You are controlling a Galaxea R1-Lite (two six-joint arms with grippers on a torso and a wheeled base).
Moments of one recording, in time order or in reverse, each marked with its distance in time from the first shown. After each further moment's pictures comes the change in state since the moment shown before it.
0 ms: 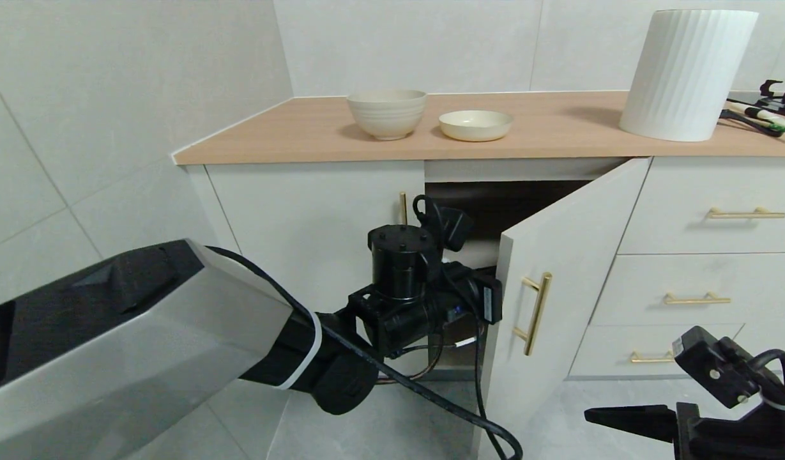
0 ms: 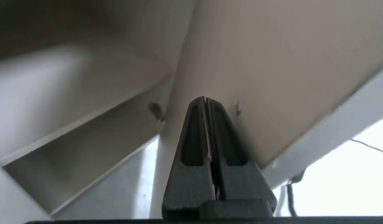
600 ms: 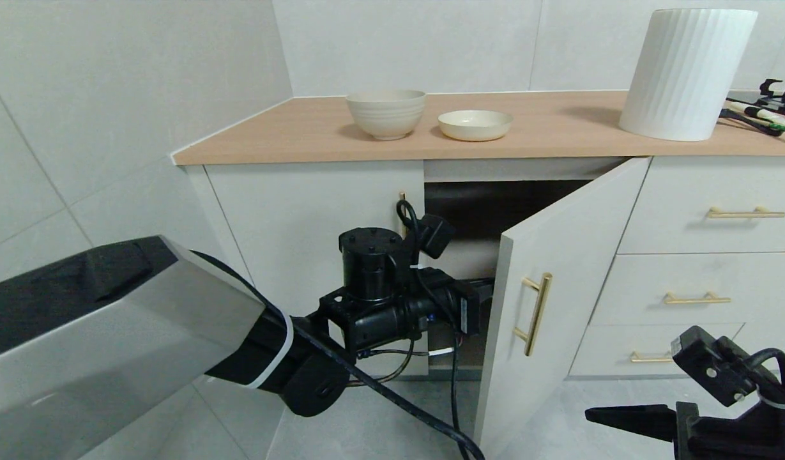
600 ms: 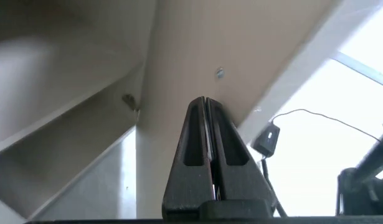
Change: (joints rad) left arm 0.074 -0.037 0.102 -0.045 -0.212 0.000; right arm -0.008 0.008 0.001 0.001 0.001 0.000
